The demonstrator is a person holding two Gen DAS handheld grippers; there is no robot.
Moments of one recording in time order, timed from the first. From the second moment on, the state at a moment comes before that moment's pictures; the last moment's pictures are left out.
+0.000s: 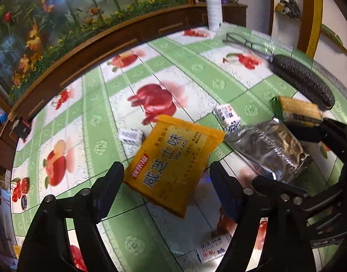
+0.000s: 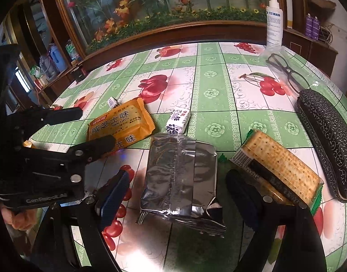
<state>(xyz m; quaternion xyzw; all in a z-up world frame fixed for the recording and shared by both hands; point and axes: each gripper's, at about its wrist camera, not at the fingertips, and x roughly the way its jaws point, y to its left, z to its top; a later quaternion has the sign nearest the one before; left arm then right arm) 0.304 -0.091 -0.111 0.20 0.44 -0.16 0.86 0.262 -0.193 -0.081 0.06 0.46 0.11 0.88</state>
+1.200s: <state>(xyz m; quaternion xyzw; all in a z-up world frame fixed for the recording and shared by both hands) 0.156 -0.022 -0.072 0.05 0.38 0.02 0.92 0.186 -0.184 -0.027 0.07 0.40 0.17 0.90</state>
